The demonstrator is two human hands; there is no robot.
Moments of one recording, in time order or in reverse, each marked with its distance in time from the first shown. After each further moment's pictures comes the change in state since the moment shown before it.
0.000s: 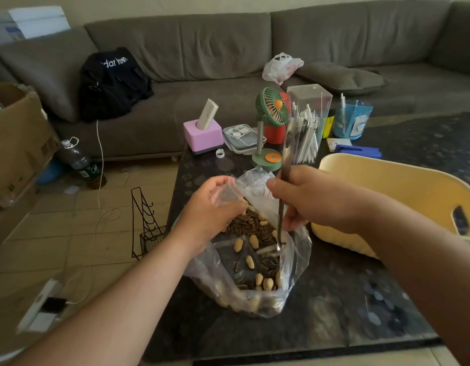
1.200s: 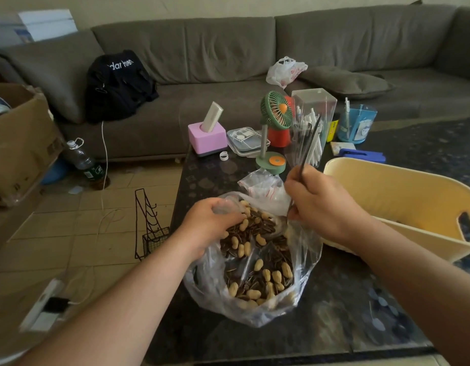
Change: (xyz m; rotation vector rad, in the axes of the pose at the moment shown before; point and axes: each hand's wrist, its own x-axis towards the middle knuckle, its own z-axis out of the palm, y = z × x) left_hand 0.004 -0.013 -0.005 0.136 0.024 -0.204; right_hand 0.004 0.024 0.010 -0.149 0.350 -0.119
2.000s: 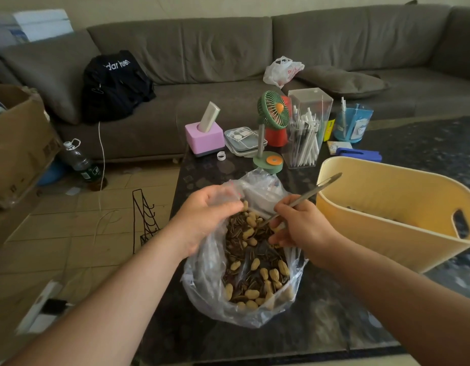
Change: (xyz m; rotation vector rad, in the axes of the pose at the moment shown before) left_hand -0.017 0.026 -0.009 -0.165 -0.097 0.090; right_hand 0.002 0.035 0.051 0.648 -0.089 0.448
